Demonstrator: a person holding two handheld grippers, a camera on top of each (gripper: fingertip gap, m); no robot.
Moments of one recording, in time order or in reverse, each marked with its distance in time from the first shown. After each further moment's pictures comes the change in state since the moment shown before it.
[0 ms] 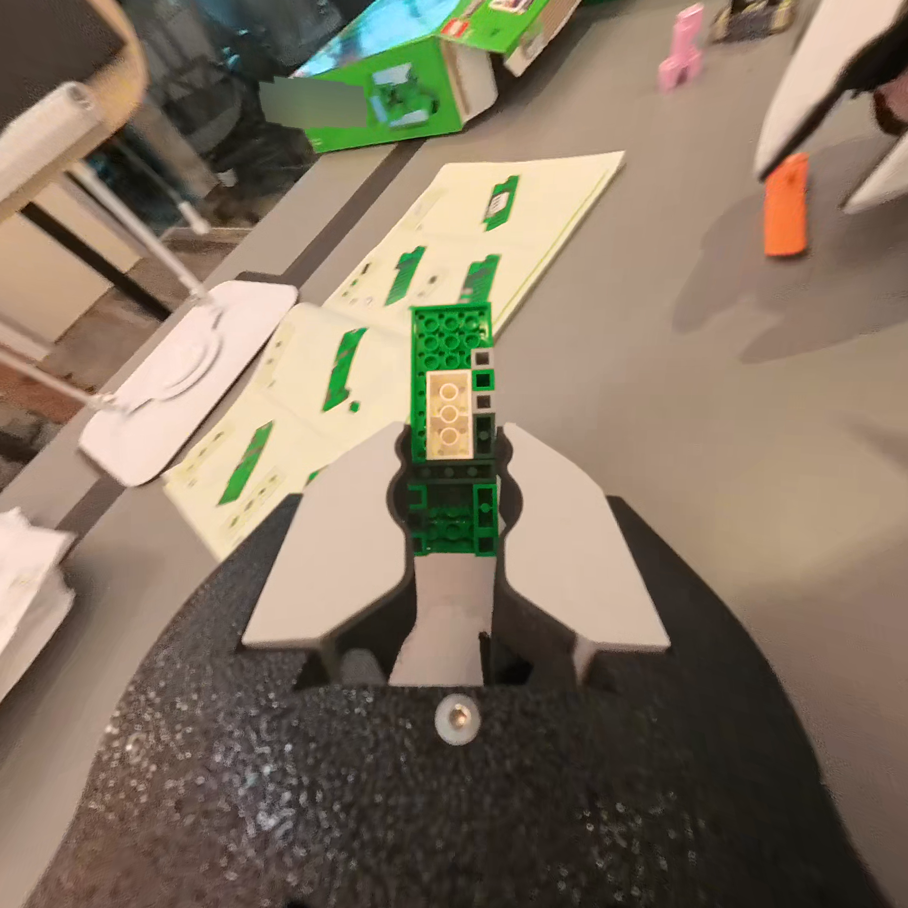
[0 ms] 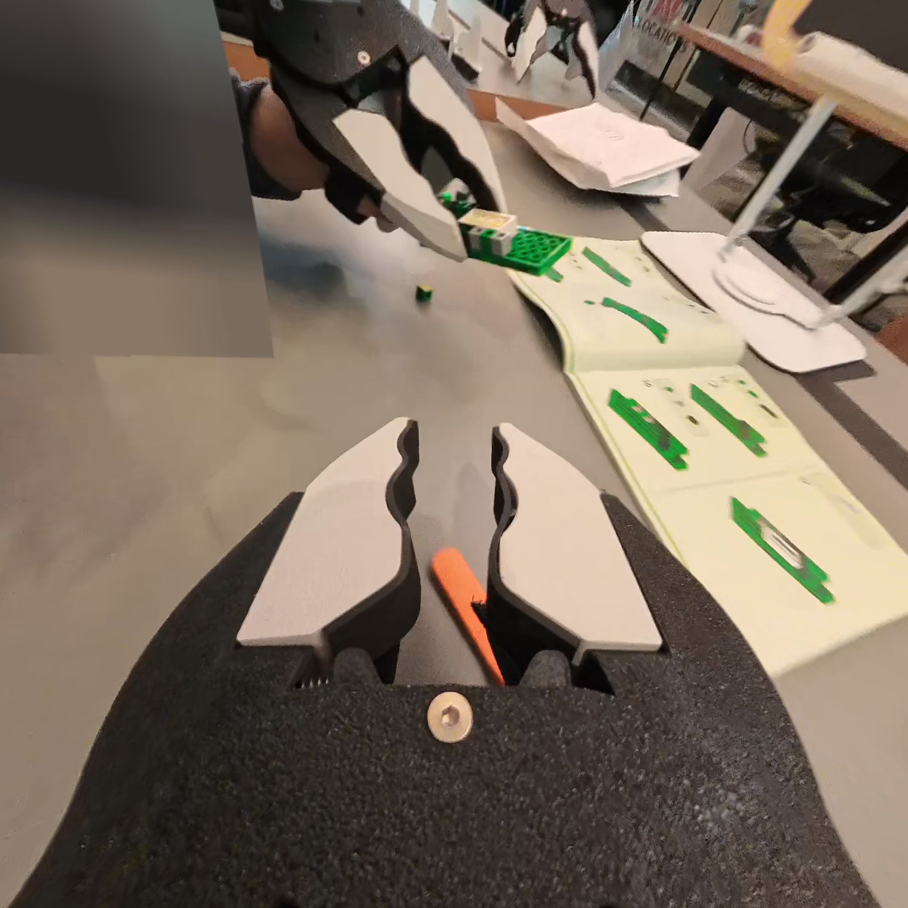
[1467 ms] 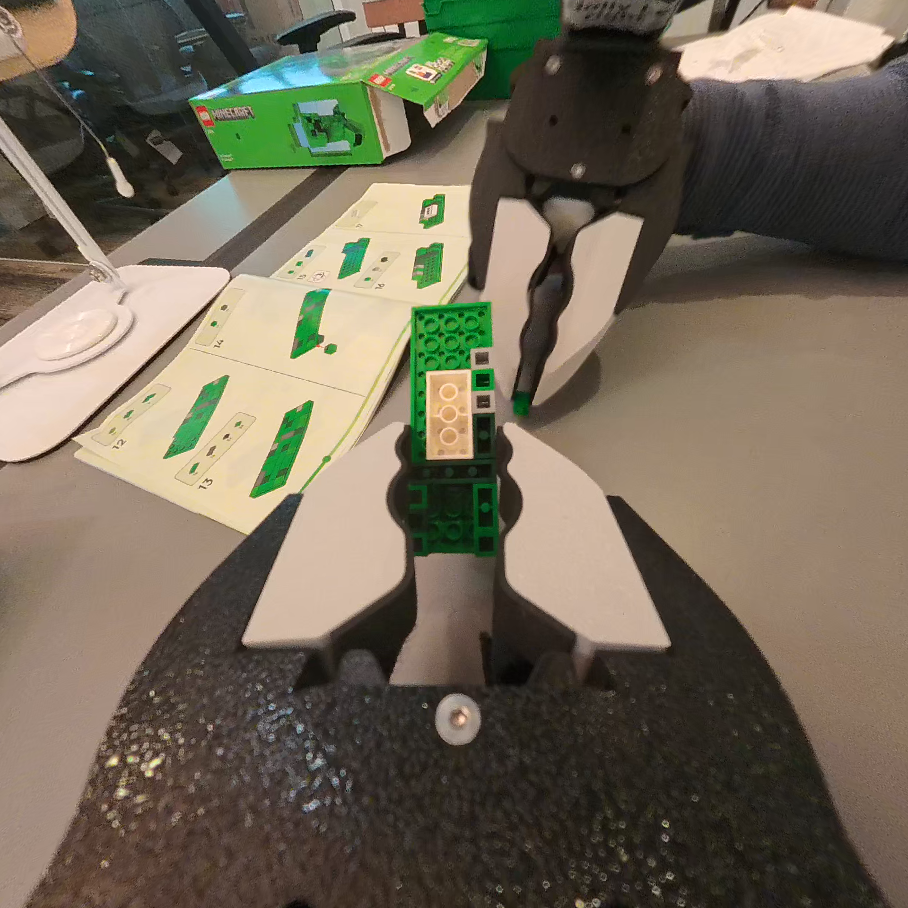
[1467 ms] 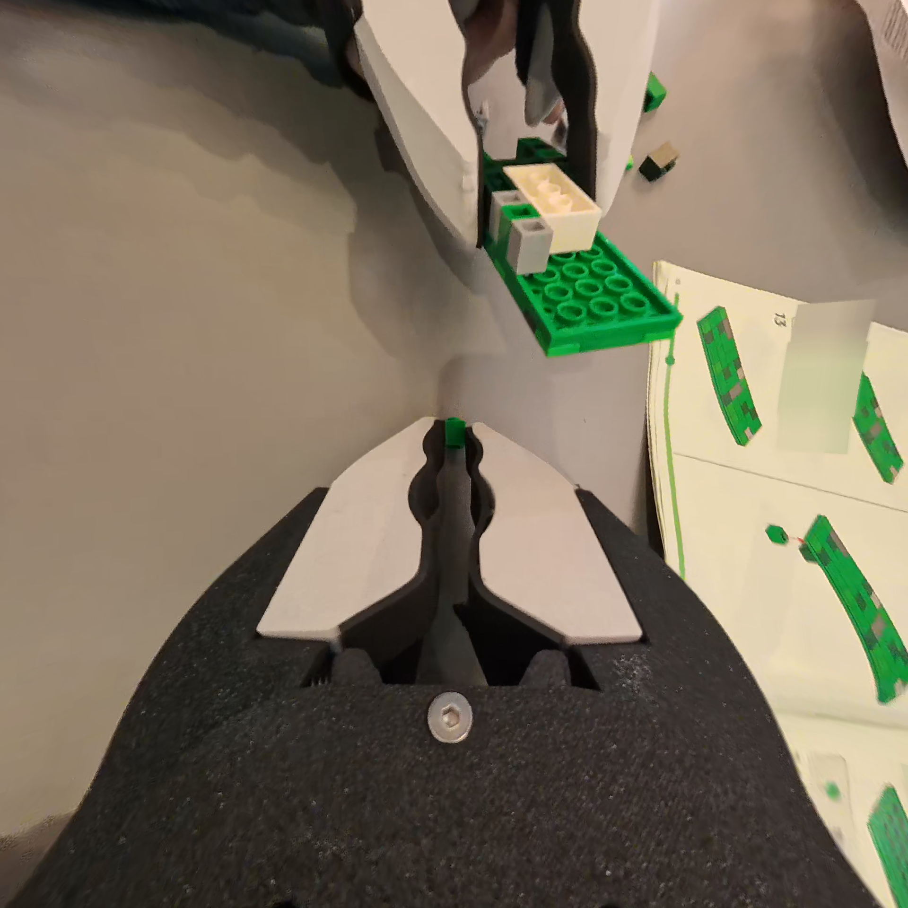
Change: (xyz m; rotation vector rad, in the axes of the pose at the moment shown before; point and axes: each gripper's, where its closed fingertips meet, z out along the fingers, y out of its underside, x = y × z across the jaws) left arm -0.022 0.042 -0.052 0.147 0.286 -0.104; right arm -0.022 -0.017 0.173 -0.285 -0.400 -0.194
